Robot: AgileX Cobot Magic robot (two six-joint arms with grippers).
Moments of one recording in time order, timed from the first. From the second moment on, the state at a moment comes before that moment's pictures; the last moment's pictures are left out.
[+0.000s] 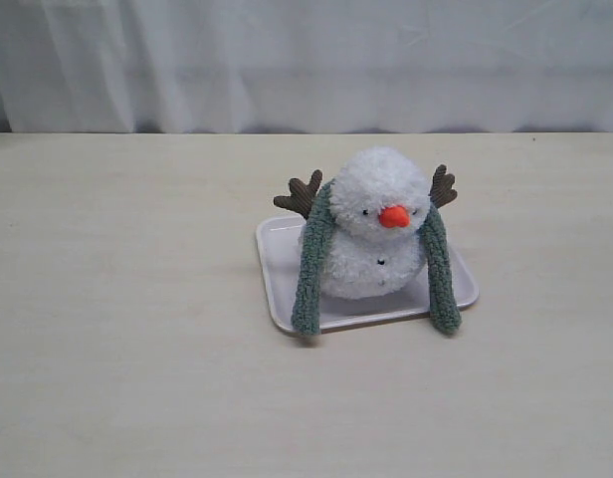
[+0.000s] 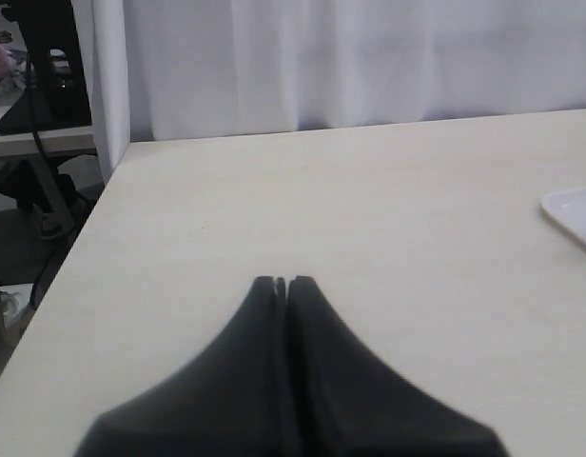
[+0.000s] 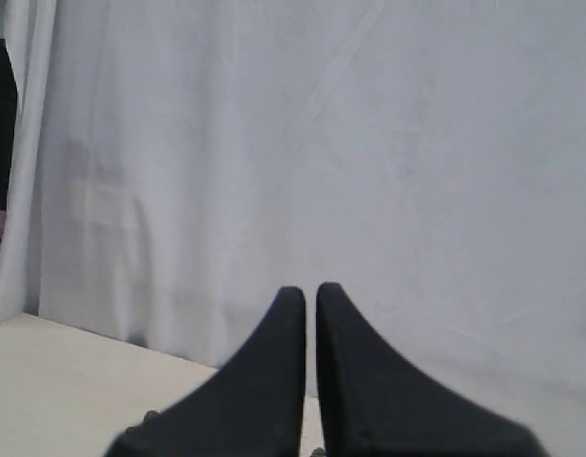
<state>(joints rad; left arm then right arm) -0.05 0.00 0.00 0.05 0.32 0.03 0.22 0.30 -0.55 0.49 0.24 -0.58</state>
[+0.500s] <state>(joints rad) -0.05 0.00 0.00 0.05 0.32 0.03 0.16 0.00 -0.37 0.11 0.21 -0.43</state>
